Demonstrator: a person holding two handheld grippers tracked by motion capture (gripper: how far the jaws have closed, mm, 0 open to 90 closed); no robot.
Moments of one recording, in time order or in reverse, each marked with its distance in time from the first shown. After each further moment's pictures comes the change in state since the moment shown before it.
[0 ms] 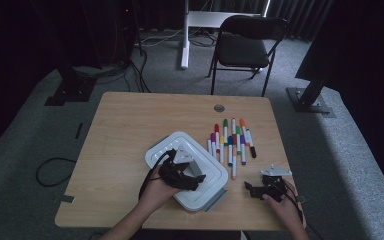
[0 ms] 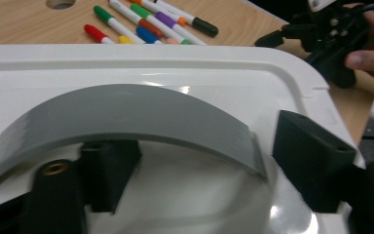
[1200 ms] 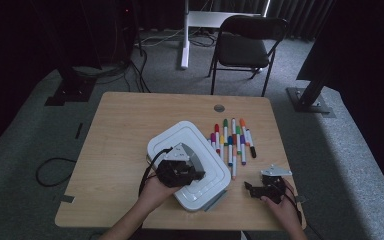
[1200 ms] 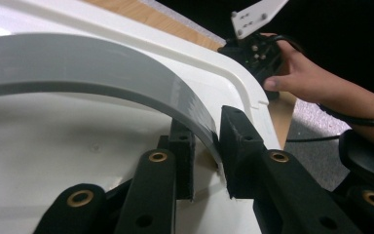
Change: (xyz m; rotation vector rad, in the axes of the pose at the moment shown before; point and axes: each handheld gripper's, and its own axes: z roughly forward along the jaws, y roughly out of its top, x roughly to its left) left arm 0.002 0.004 -0.020 -0.063 -0.240 -0.001; right arm 0.000 0.000 0.000 -0.003 0.002 -0.001
